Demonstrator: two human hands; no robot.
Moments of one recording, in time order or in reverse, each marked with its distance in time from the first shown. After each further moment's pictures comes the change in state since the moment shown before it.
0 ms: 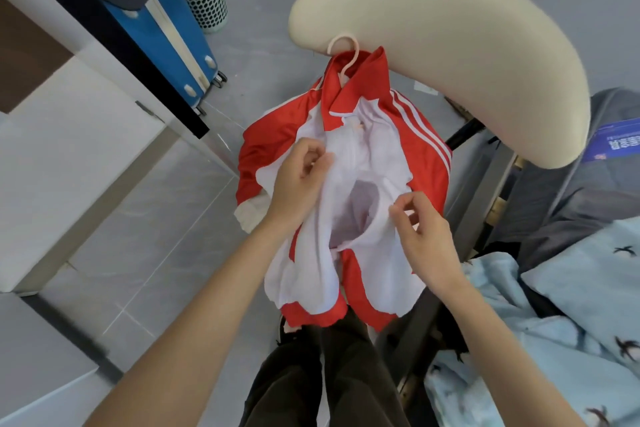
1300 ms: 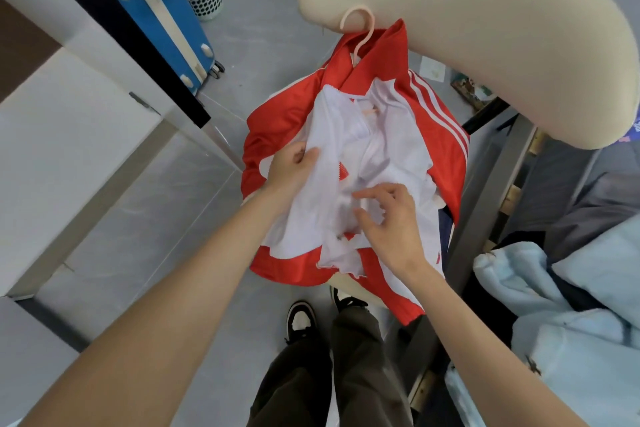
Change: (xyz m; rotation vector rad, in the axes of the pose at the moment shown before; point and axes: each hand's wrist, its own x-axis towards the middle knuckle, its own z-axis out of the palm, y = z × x) left_hand 0.037 -0.065 -0.019 0.145 -0.043 -0.280; right_hand 0.017 0.033 0.085 -0.115 0.013 -0.053
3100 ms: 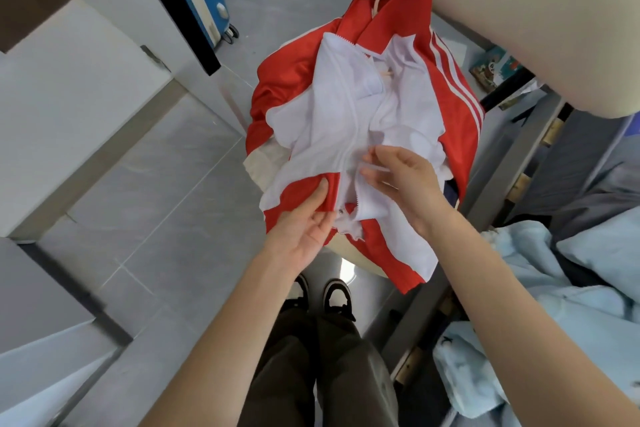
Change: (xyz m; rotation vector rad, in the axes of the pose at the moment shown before) left_hand -0.132 -0.052 0.034 -1.362 -0.066 -0.539; right_hand -0.004 -0.016 -0.025 0.734 -0.193 0.424
